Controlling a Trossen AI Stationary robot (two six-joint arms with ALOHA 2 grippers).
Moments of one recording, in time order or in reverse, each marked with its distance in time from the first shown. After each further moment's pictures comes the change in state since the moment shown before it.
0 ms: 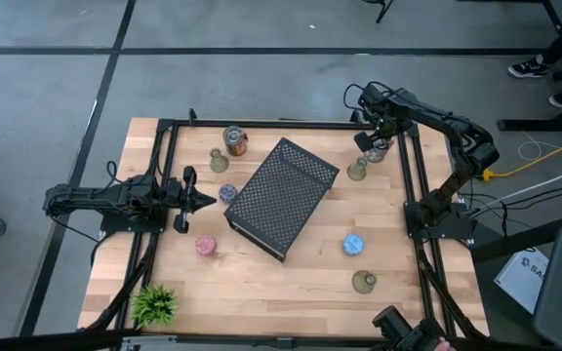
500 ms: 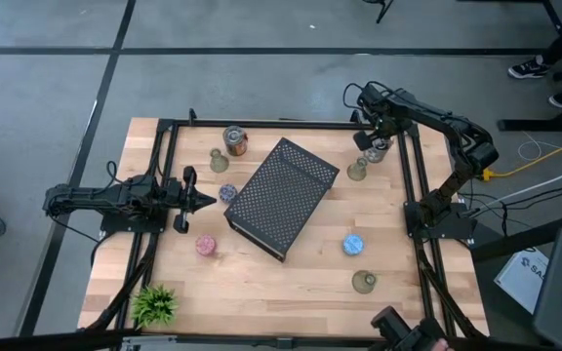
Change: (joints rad) left arm 0.000 0.000 0.000 0.000 0.000 0.000; right arm 0.008 0.004 0.011 -0.001 0.016 0.026
